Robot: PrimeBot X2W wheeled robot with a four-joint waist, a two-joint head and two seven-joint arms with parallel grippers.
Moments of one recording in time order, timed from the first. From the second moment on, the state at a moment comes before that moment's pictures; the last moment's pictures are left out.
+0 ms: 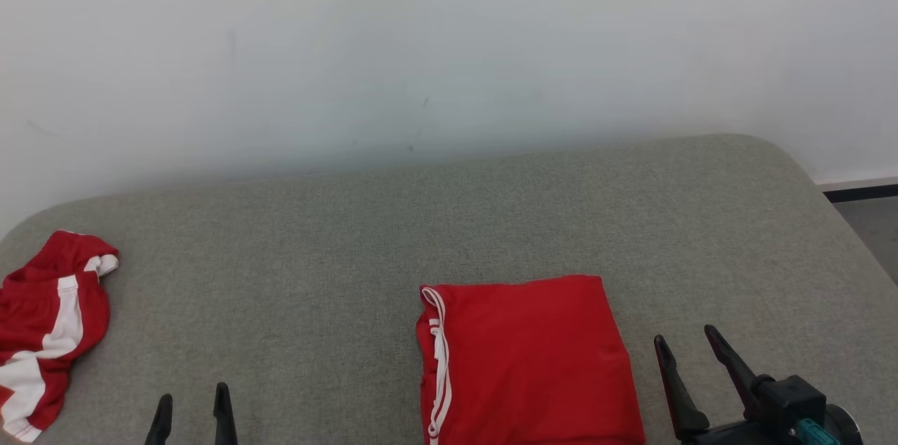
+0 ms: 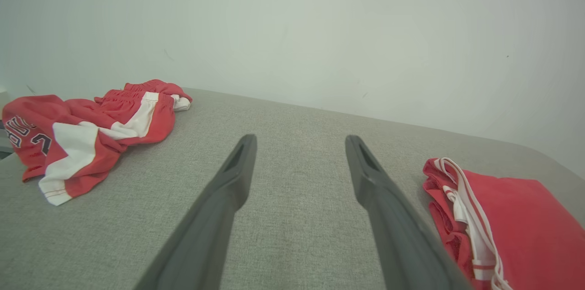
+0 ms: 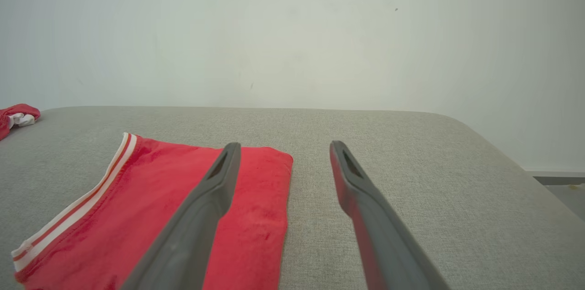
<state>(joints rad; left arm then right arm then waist) 0.12 0.05 0.07 0.14 -0.24 -0.03 -0.26 -0.05 -0.21 0.16 0.33 0.22 0.13 -0.24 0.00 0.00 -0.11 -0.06</state>
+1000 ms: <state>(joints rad) 0.12 0.05 0.07 0.15 -0.23 -0.05 -0.26 -0.06 -0.17 0.09 0.32 0.18 0.13 -0.18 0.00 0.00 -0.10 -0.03</state>
